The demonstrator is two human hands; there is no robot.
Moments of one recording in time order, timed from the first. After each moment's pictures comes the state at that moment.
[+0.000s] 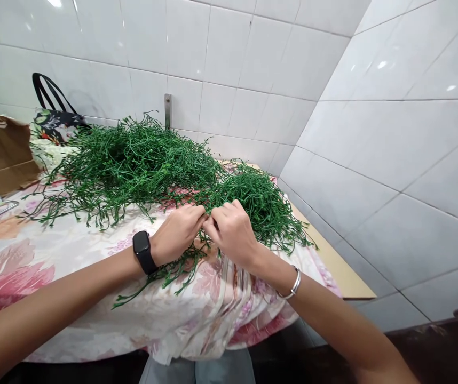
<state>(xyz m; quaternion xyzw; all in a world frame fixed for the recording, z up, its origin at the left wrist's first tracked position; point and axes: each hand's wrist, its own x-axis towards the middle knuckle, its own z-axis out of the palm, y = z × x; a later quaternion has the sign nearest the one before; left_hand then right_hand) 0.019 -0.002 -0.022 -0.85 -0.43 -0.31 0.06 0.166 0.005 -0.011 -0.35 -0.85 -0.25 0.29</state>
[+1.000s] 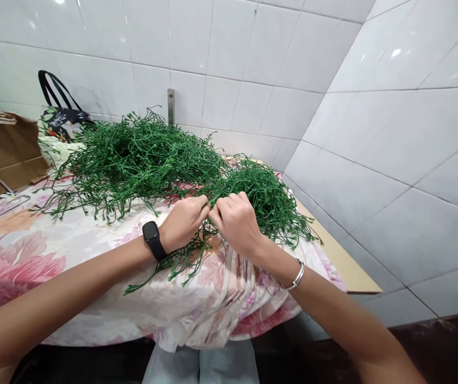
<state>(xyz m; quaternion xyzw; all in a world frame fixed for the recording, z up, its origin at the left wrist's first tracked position) 0.021 0.005 -0.022 -0.82 -0.46 -0.35 0.02 0.164 0.010 -0.010 -0.37 -0.84 -0.29 0.28</state>
